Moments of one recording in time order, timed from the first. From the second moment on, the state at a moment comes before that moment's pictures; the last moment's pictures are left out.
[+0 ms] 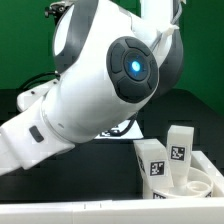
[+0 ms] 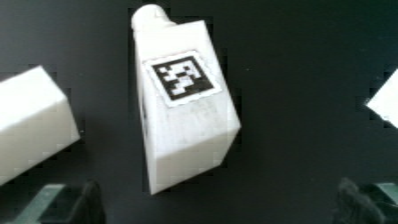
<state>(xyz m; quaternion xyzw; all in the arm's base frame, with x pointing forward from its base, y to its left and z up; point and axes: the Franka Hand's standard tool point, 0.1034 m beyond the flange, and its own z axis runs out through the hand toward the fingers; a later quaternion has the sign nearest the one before) 0.503 -0.137 0.032 0.81 0.38 -0.45 0.10</state>
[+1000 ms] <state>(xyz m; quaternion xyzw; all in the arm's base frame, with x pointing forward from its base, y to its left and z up) 0.485 -0.158 0.015 0.81 0.39 -0.43 0.11</state>
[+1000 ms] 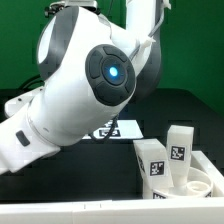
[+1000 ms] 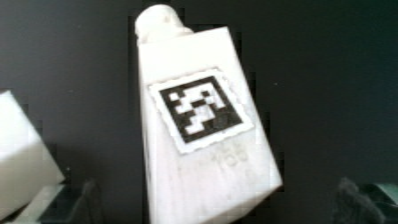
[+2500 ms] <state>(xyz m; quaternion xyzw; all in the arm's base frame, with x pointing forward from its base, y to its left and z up) 0.459 -0.159 0.005 0.81 0.40 -0.41 0.10</state>
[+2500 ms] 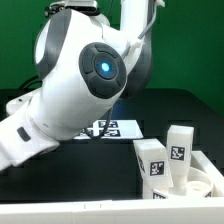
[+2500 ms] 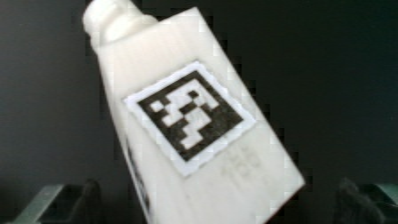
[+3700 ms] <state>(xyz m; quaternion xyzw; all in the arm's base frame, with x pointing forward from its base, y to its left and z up) 0.465 -0.143 -0.001 0.75 0.56 -0.29 0.21</state>
